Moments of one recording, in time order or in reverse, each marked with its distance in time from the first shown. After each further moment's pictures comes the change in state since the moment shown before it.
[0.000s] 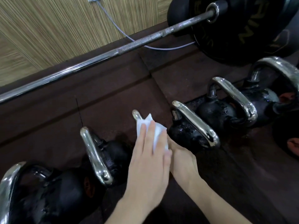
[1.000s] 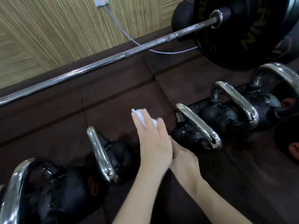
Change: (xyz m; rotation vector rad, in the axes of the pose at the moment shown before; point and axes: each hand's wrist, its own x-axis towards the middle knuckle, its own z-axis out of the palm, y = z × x) left_hand 0.061 0.008 0.003 -0.622 0.224 -0.684; right_hand 0.001 -0.009 -0.012 -0.035 0.070 0.005
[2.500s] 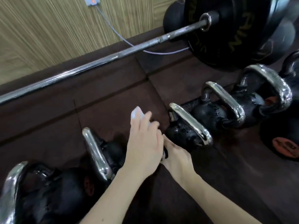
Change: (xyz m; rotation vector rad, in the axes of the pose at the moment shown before) left_hand 0.003 -0.018 -0.038 0.885 -0.203 0.682; right_hand -0.002 0.005 0.005 0.014 0.043 -0.041
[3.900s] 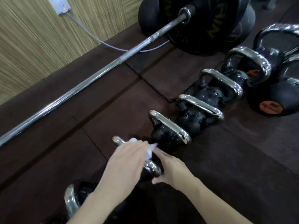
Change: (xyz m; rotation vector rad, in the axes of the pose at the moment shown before) left_hand -0.069 -0.152 -0.071 -0.248 -0.060 0.487; right_hand -0.038 -0.144 0.022 0.113 -0.417 0.233
